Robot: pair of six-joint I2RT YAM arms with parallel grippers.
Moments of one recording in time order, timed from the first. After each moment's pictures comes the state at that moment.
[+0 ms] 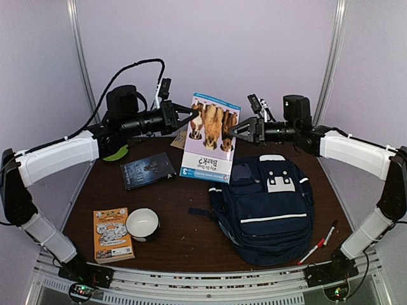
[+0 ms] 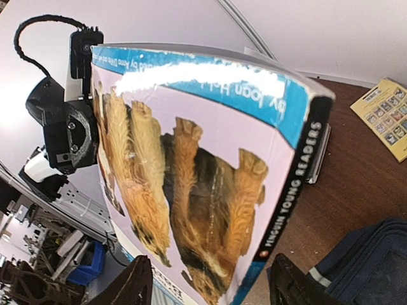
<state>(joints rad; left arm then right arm) -0.67 1.52 1.31 0.20 0.51 -0.78 0.50 1.54 1.25 0.03 -0.79 0.53</state>
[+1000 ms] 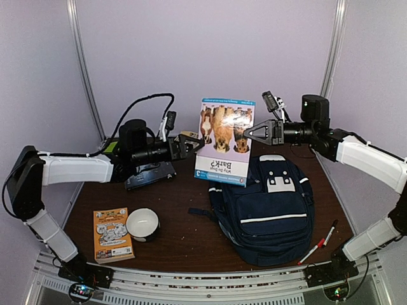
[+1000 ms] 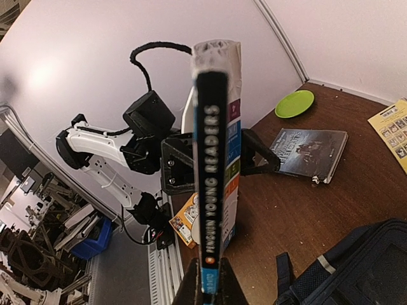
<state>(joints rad) -0.68 1.61 1.01 0.51 0.48 -0.65 0.44 1.38 1.15 0.02 -0.94 0.45</state>
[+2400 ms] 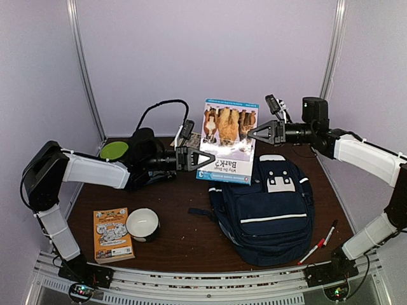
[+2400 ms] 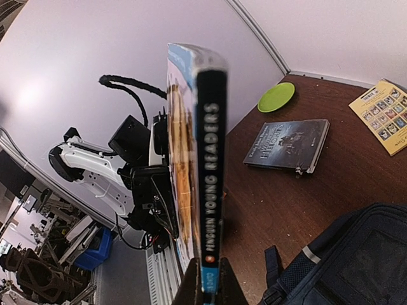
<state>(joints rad) -0.73 1.76 1.00 0.86 0.83 -0.85 0.36 1.43 1.15 0.03 -0.98 0.48</state>
